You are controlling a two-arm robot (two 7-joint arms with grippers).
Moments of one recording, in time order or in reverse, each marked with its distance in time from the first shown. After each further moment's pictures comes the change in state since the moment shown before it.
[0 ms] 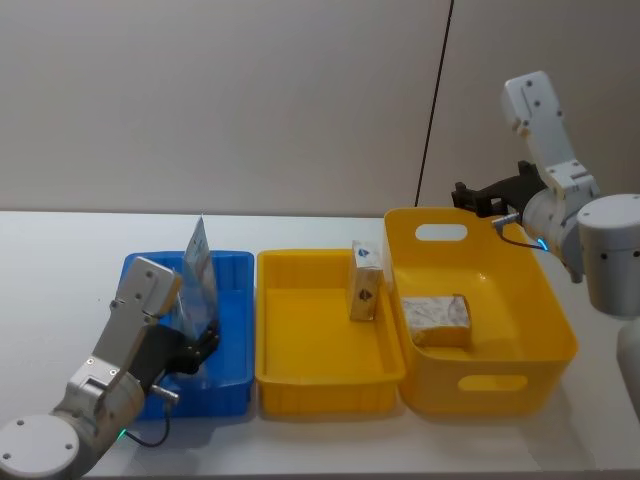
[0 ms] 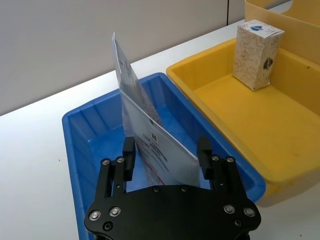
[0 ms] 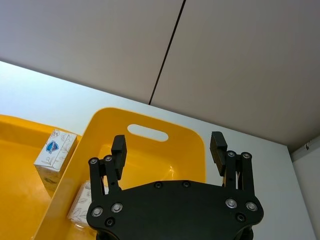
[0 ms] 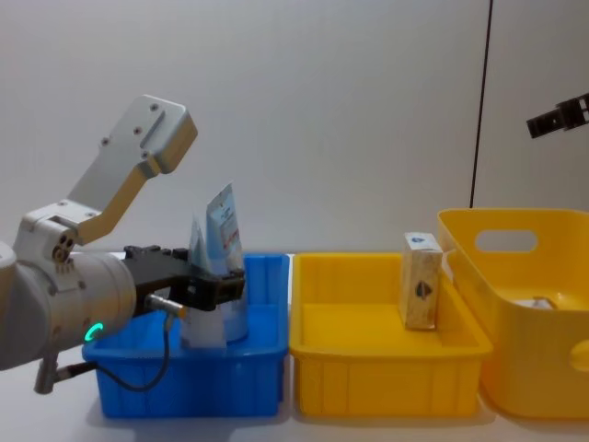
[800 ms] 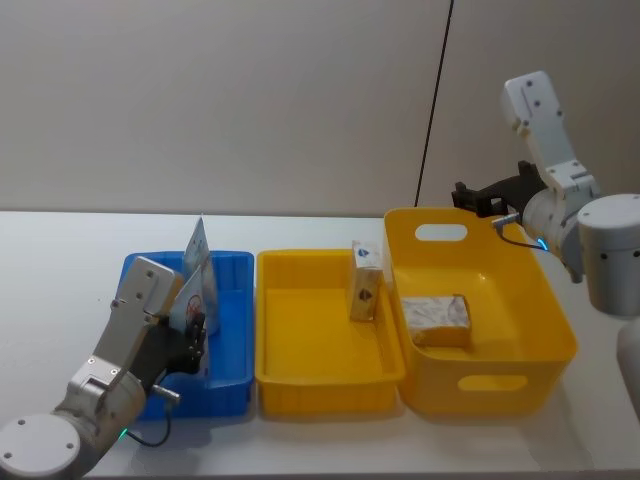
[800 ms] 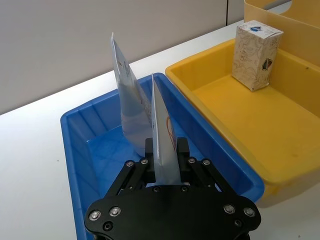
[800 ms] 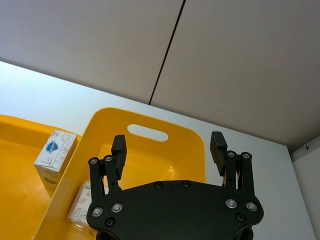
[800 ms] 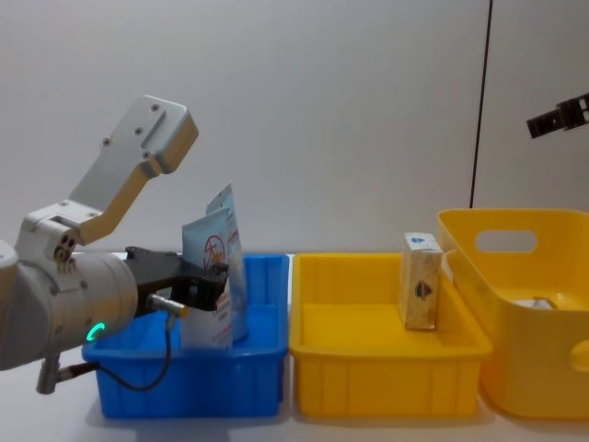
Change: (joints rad) left arm -0.002 -0.004 -0.001 0.004 -0.002 0.001 -0.002; right arm 0.000 0.000 0.000 0.000 0.000 0.000 0.000
